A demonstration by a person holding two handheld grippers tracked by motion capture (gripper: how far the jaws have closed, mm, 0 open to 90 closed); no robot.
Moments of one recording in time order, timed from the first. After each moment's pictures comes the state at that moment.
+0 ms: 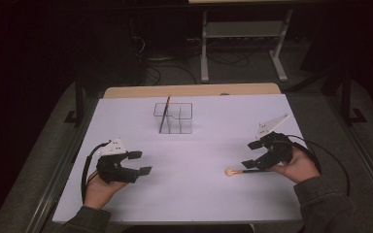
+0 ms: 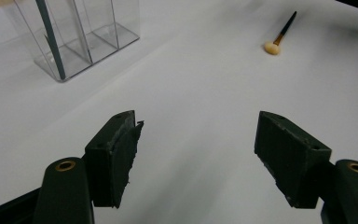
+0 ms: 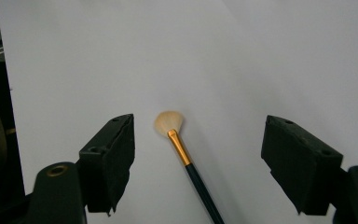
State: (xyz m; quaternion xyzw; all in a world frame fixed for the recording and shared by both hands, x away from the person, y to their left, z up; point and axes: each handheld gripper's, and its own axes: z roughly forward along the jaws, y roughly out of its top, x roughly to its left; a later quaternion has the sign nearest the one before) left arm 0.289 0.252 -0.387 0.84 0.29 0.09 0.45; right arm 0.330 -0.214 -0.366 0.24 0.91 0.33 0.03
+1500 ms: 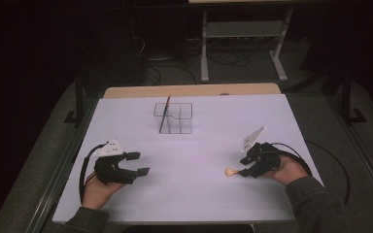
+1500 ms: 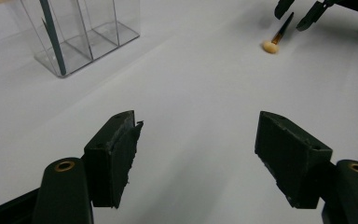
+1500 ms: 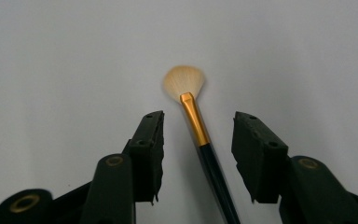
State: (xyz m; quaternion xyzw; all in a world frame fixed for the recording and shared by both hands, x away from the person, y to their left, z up) left arm 0.289 0.260 -0.391 0.83 0.29 0.08 0.46; right arm 0.334 -0.190 -0.407 0.17 0.96 0.24 0.02
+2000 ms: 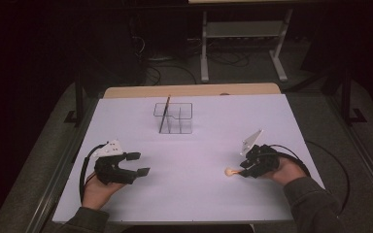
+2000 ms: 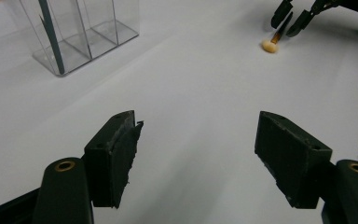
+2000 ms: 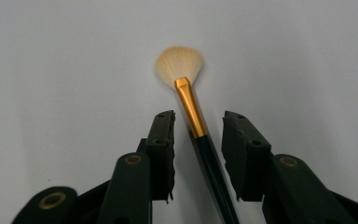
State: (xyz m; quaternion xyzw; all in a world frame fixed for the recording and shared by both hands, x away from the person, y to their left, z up) left arm 0.289 0.260 -0.392 0.83 0.29 0.08 0.46; right arm 0.337 -0.189 -0.421 0.16 0.96 0.22 0.02
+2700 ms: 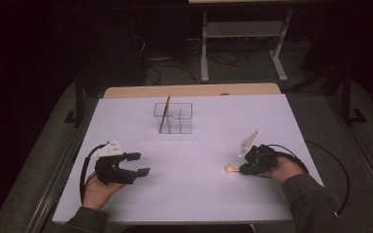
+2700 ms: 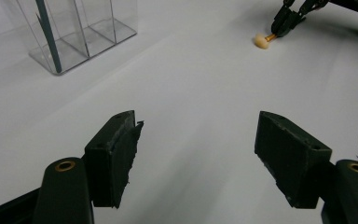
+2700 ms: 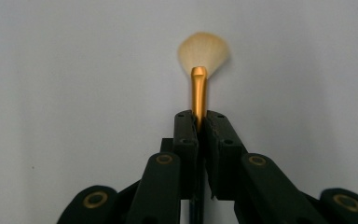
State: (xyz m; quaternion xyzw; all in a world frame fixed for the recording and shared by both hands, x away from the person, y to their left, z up) left arm 0.290 0.260 -0.394 0.83 0.29 0.08 0.46; right arm 0.342 -0.187 -0.426 0.12 0.97 0.21 0.02
